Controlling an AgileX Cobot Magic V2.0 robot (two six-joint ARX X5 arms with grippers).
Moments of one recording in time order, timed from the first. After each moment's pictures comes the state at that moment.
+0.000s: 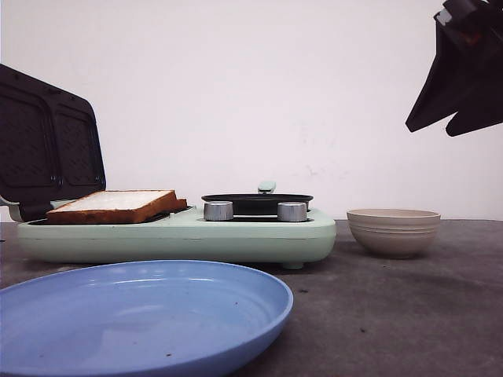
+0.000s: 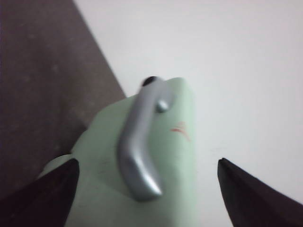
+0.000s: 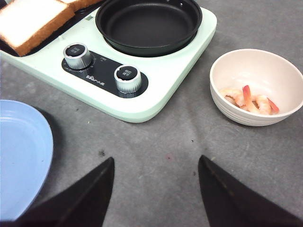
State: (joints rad) left arm 0.41 1.18 0.78 0.21 0.60 -1.09; right arm 0.51 0.78 0.52 -0.25 -0.03 0.08
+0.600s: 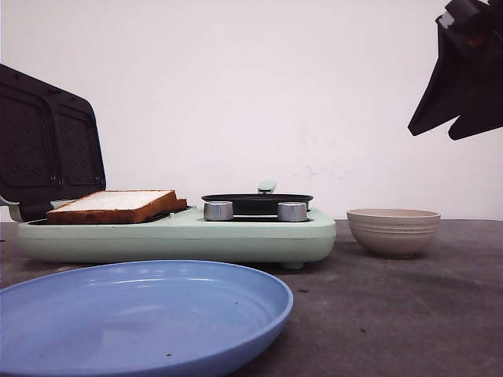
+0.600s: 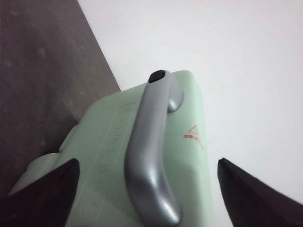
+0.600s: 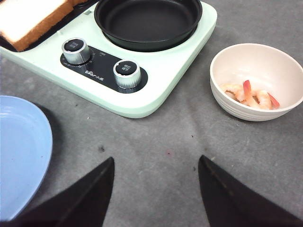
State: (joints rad) left arm 0.38 1.33 0.78 0.39 0.65 -1.17; right arm 0.51 0.78 0.52 -0.27 -0.03 0.09
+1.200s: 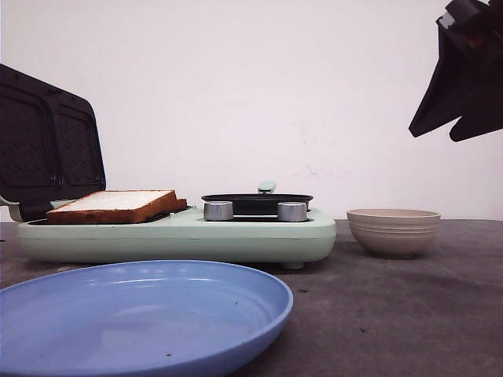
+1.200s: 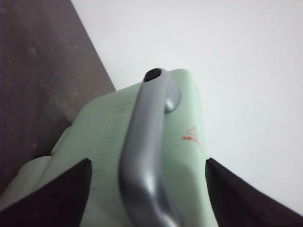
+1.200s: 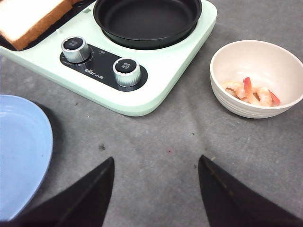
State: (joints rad) left arm 0.35 1.36 0.78 0.45 0.63 -1.18; right arm 0.52 0.78 0.52 -0.27 -0.03 0.10
